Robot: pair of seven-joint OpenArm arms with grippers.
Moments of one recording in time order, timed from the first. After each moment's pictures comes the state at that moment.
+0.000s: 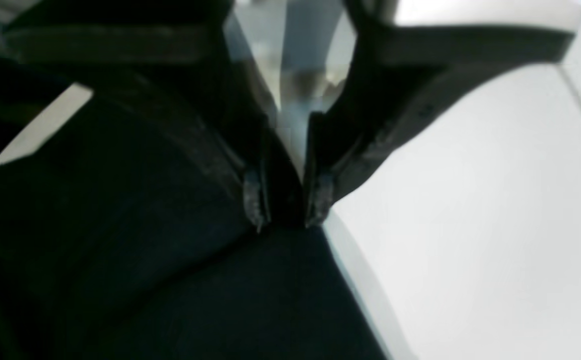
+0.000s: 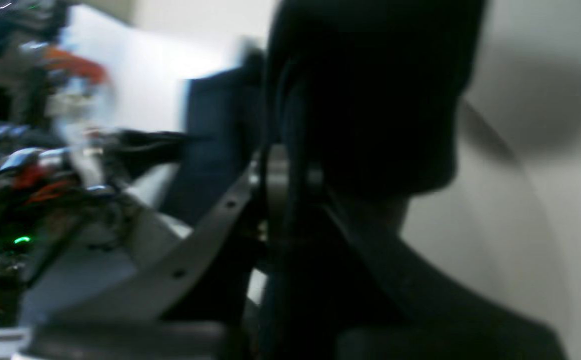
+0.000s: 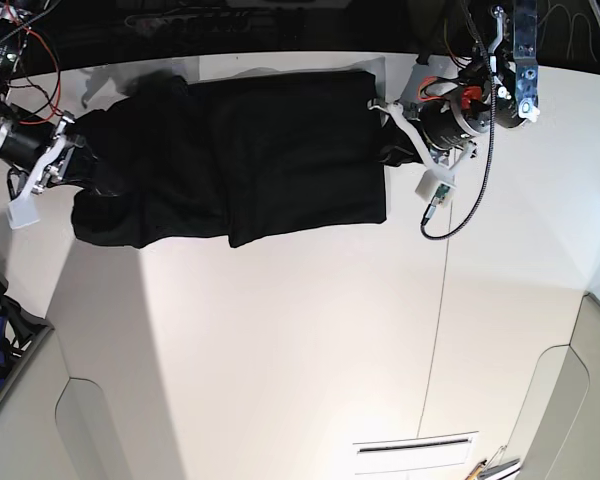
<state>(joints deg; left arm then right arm) 18.5 -11.2 -3.6 96.8 -27.1 -26.4 50.7 -12.0 13.2 32.6 99.6 75.1 33.0 -82.1</state>
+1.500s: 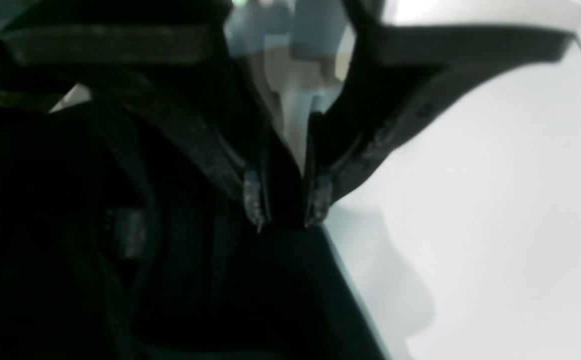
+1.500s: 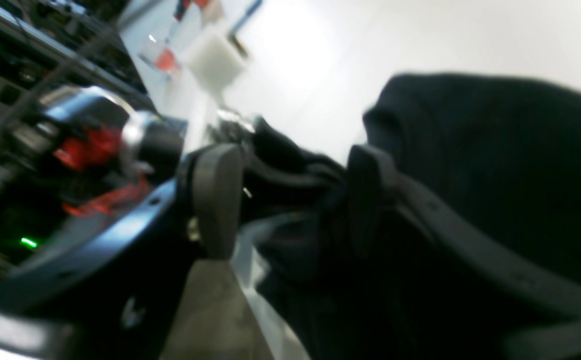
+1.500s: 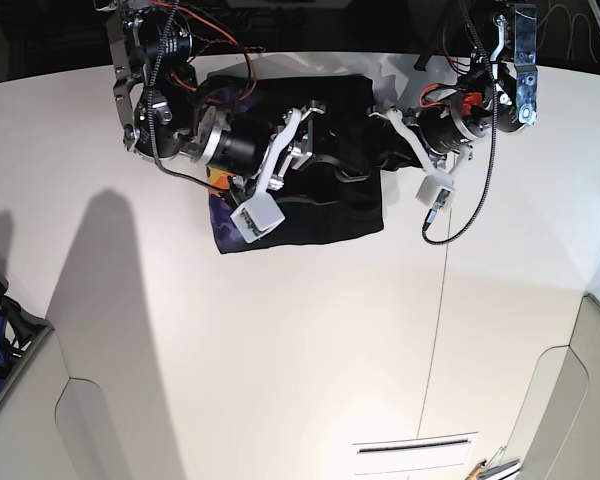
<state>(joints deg) 17.3 -11.2 -3.6 96.2 -29.7 -26.3 51.8 -9.4 0.8 -11.3 103.0 45.3 31.6 -53.6</state>
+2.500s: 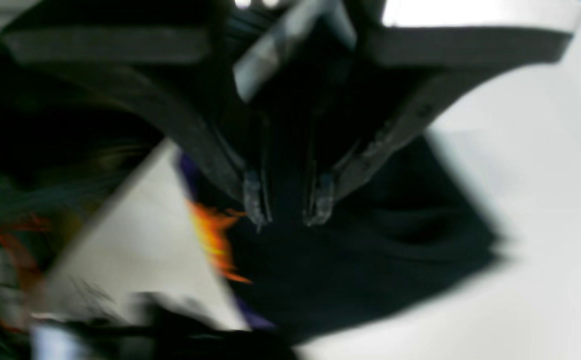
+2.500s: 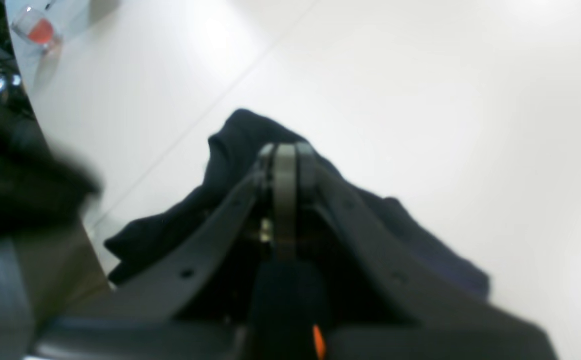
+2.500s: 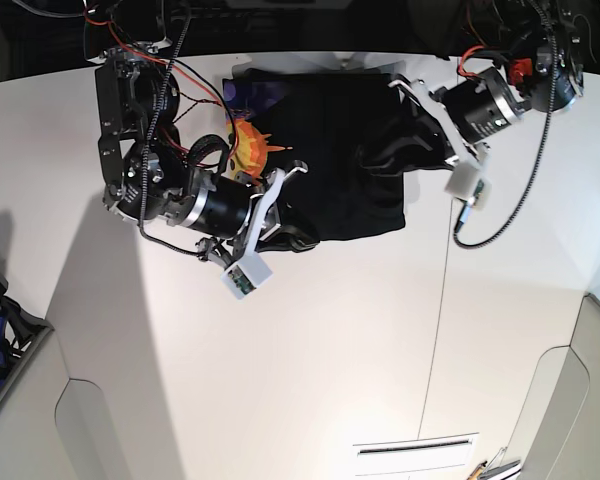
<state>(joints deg) 25.0 -9.2 -13.1 119.5 -54.3 -33.4 62.4 1.0 1.0 -8.1 99.7 30.6 31.8 -57.8</state>
